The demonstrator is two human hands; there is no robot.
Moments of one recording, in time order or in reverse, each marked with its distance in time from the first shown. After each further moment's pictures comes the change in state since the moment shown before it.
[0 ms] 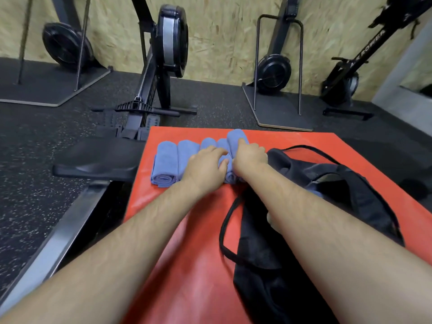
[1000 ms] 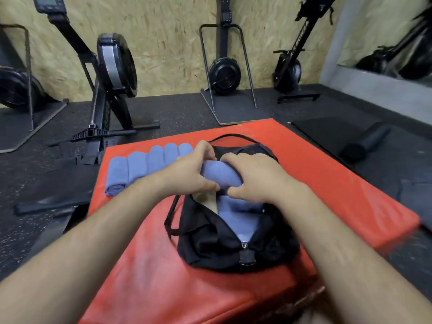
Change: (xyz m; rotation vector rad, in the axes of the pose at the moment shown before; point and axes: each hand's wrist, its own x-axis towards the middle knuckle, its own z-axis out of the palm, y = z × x) left_hand -0.053 0.151 -0.034 -0.075 -0.392 0.160; right_hand -0.190 0.183 -0.105 0.044 0.077 -0.428
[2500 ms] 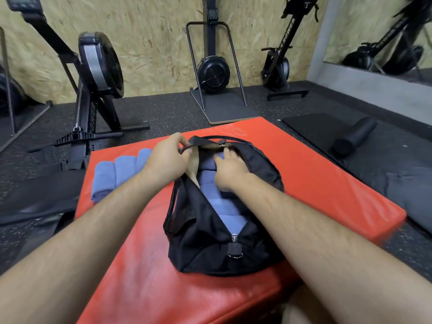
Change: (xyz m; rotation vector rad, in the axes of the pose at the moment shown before) left_hand 0.041 -0.002 -0.005 -0.052 0.376 -0.117; right_hand 0.073 0.015 0.064 0.032 -0.156 0.368
